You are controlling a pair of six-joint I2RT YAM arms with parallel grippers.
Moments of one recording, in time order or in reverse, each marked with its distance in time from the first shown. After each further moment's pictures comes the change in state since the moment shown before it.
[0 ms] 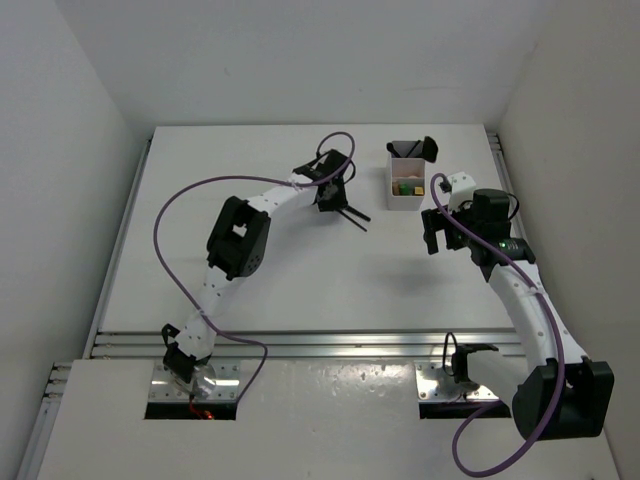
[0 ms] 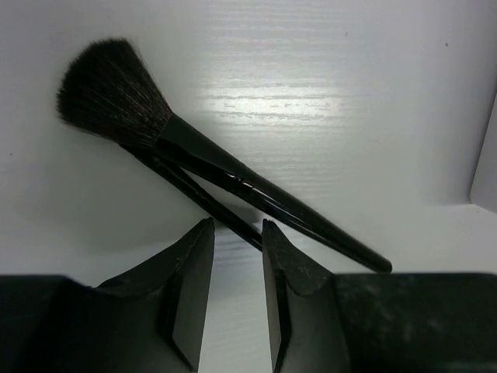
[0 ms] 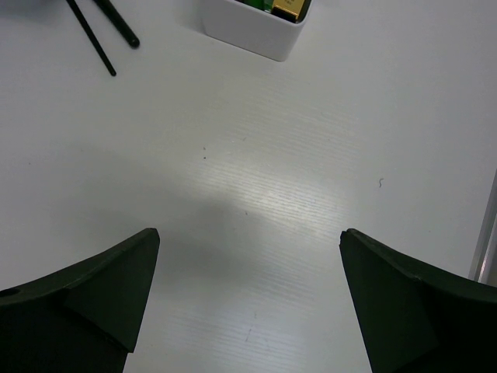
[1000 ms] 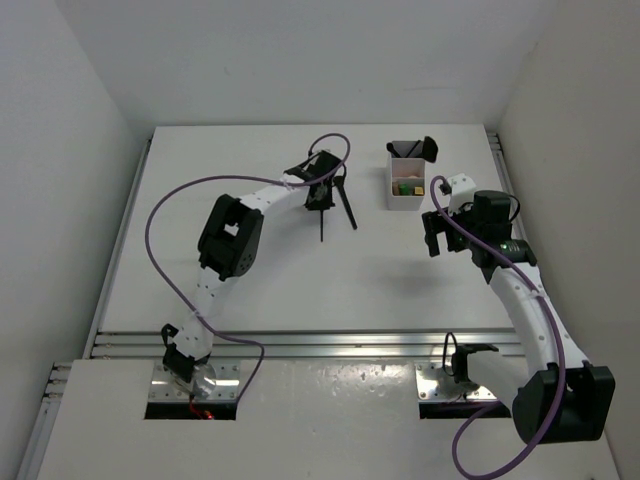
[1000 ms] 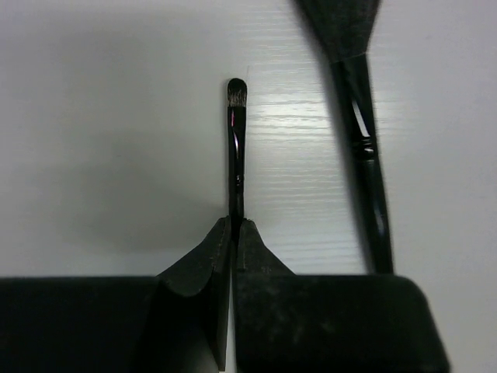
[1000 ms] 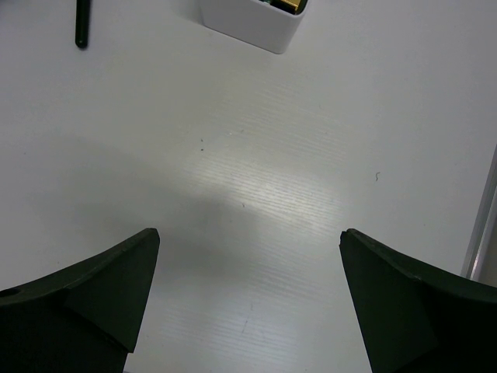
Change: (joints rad) left arm 0.025 -0.050 -0.101 0.039 -0.084 0.091; right arm 0.000 -0.018 0.000 -0.028 0.007 -0.018
